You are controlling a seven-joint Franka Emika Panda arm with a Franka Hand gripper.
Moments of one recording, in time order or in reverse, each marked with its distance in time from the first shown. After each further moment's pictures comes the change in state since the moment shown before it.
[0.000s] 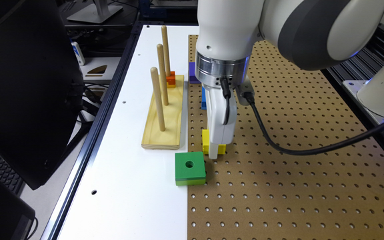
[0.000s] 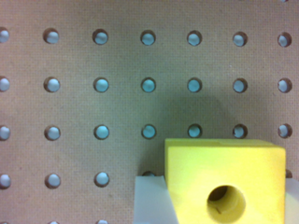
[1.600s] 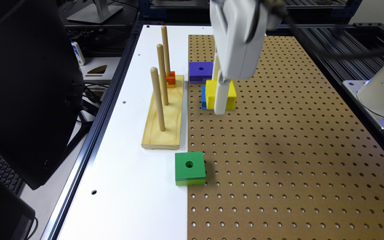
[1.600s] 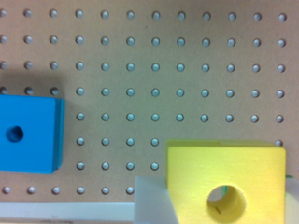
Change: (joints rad) arm 0.000 -0.353 0.022 -0.001 0.023 -0.326 0.005
